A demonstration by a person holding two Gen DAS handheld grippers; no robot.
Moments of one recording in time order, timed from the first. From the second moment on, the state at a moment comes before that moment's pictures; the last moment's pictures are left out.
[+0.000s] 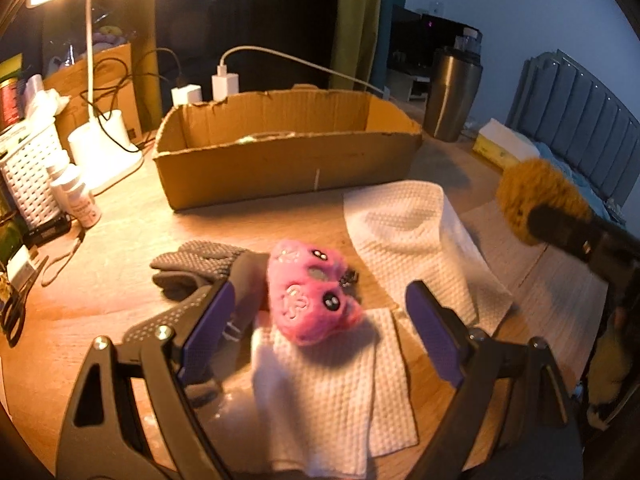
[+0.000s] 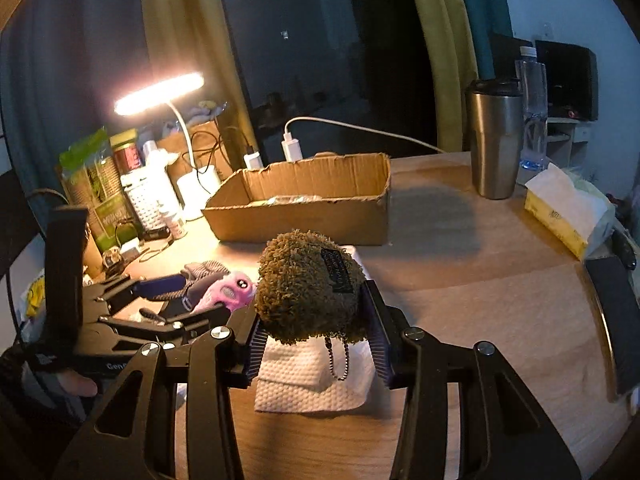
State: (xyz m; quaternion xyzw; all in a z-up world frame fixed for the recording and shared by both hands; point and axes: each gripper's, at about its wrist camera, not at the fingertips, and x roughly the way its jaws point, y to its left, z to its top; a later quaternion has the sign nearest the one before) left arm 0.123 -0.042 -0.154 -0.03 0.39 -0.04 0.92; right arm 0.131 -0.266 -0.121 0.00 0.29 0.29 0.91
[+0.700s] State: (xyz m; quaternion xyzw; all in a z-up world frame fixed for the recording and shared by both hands) left arm 0.140 -0.059 -0.173 -0.01 0.43 -0.06 0.90; right arm 0.144 -0.287 -0.123 0.00 0.27 0.26 0.93
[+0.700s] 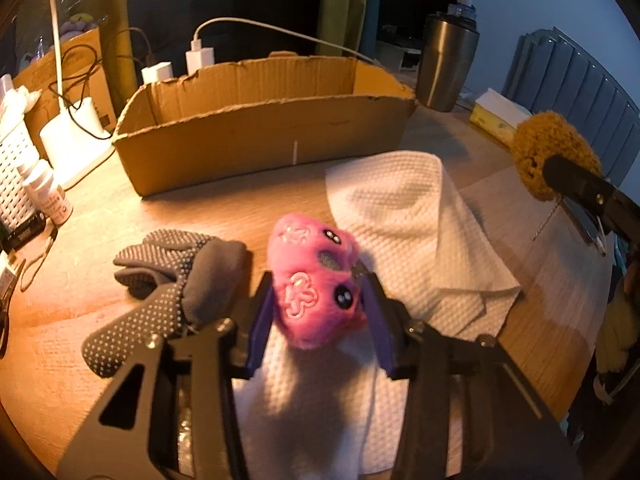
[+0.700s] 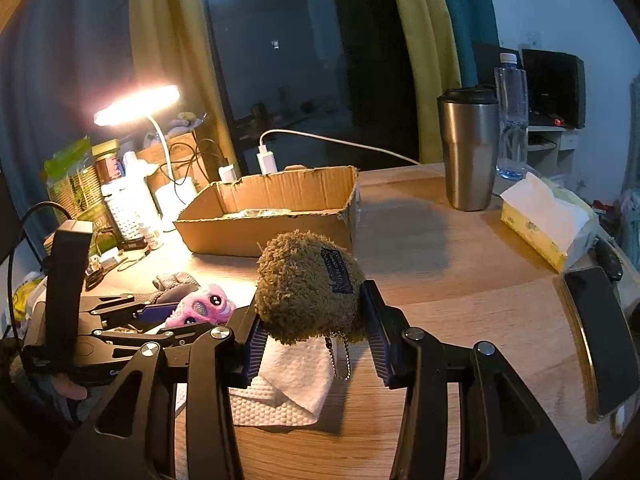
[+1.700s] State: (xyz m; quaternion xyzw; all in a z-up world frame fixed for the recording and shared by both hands) left arm 0.116 -0.059 -0.081 -0.03 0.31 -0.11 0.94; right arm 0.136 -0.263 -0.085 -0.04 0.25 0.24 0.94
